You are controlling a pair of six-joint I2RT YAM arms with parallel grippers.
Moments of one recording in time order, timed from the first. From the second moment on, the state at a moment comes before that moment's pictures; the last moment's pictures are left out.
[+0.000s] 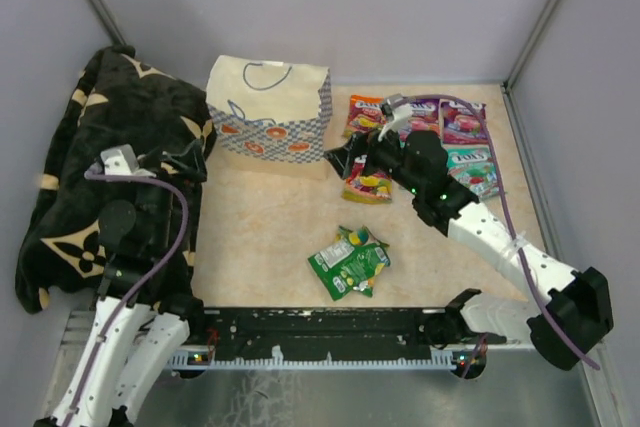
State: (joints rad) left arm -0.26 0.57 0.75 0.05 -0.24 -0.27; right arm 0.61 1.16 0.99 0.06 -0.15 0.36
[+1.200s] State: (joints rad) left arm -0.47 2.00 1.03 0.53 -0.27 -0.38; right arm 0.63 1.06 0.62 -0.45 -0.18 0.56
